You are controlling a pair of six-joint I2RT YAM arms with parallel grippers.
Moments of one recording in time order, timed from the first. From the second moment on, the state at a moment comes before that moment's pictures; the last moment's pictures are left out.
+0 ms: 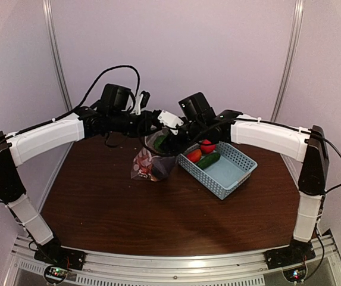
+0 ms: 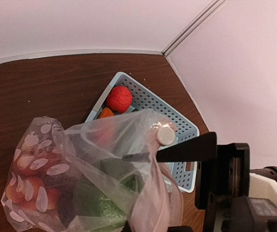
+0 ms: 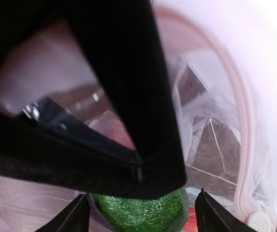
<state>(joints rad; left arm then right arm) -0.70 1.66 1.48 -0.31 0.25 -0.54 0.84 1.92 1.72 -0.41 0.00 -0.35</state>
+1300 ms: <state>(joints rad) -0.71 1.70 1.52 -0.40 0.32 -0.45 0.87 1.87 1.80 -0.92 -0.23 -1.02</state>
